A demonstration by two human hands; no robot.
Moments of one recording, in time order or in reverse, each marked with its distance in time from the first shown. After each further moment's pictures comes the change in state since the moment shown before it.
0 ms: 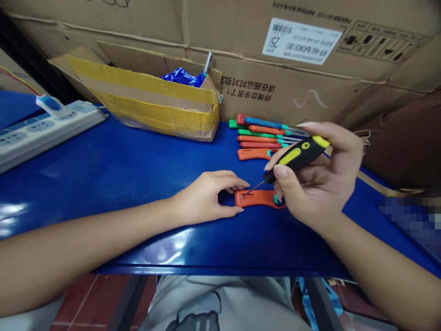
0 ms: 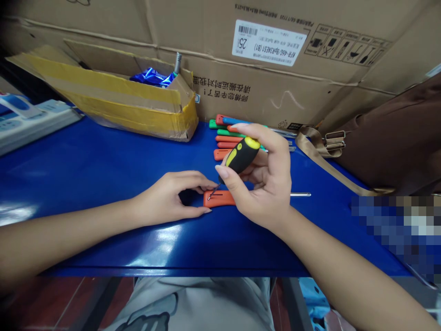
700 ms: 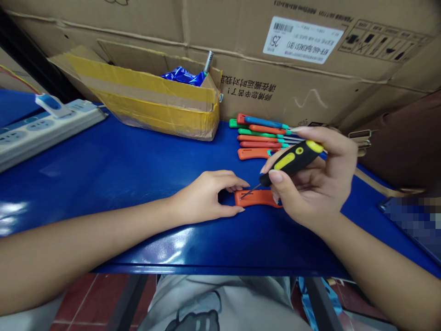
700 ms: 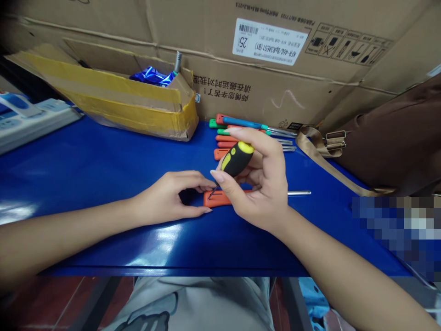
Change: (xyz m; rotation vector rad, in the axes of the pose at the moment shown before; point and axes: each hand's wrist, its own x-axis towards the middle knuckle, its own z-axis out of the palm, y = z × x) left_hand 0.001 0.002 -0.001 0.026 -0.028 -0.028; right_hand 0.003 0.004 0.001 -0.002 -0.051 -0.162
